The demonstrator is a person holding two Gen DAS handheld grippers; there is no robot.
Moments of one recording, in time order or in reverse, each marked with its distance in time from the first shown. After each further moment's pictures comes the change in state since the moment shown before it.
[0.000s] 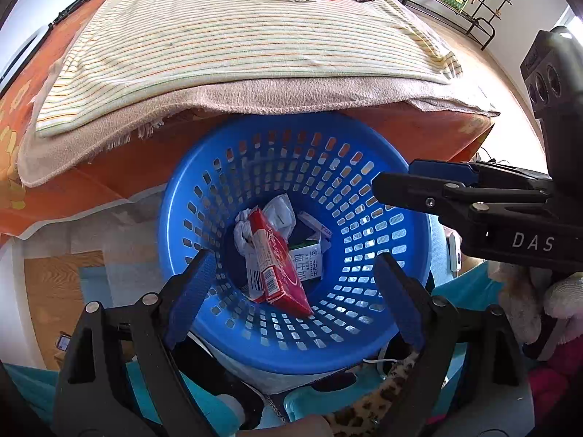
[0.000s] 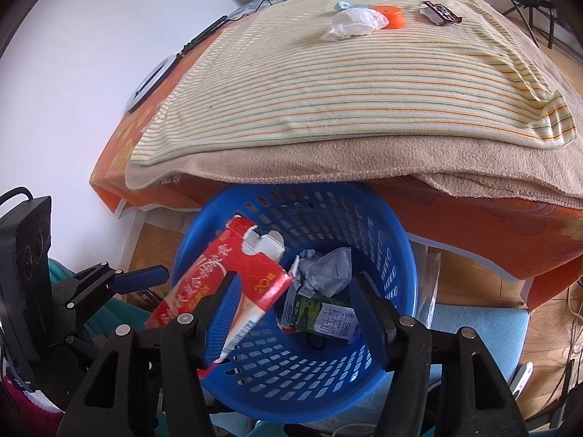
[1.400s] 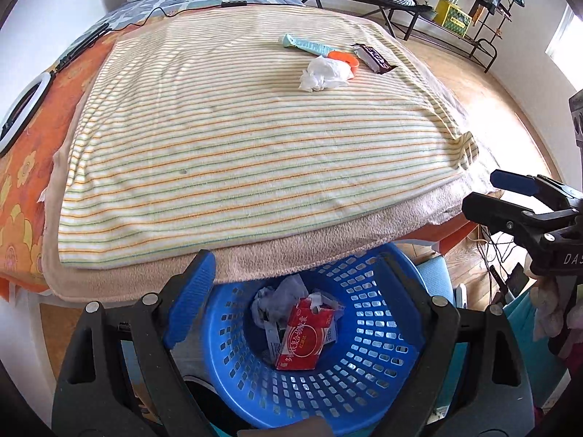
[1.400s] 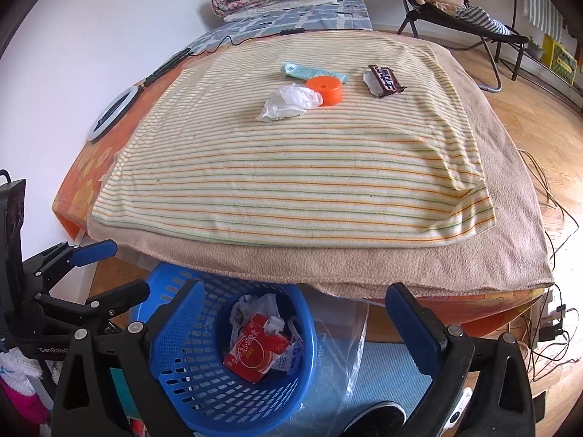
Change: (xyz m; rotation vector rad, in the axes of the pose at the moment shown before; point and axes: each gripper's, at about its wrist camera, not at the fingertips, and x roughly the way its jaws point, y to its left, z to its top) left arm -0.020 0.014 0.099 0.013 -0.129 0.039; right arm -0.056 -0.029 0.060 -0.017 -0.100 -0.213
